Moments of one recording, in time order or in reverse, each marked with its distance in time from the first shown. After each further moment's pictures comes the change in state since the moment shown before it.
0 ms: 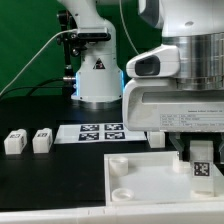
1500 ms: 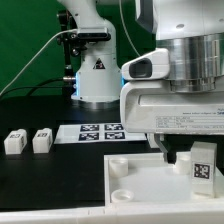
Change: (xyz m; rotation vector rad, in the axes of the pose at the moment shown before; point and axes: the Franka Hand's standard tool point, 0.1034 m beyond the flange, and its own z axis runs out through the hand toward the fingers) arm 0.002 0.003 0.002 0.013 0.018 0.035
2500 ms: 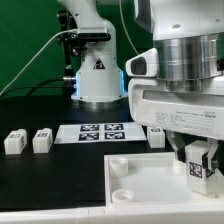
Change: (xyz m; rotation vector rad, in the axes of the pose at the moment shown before) arm 0.000 0.005 0.000 0.000 -0.012 0.502
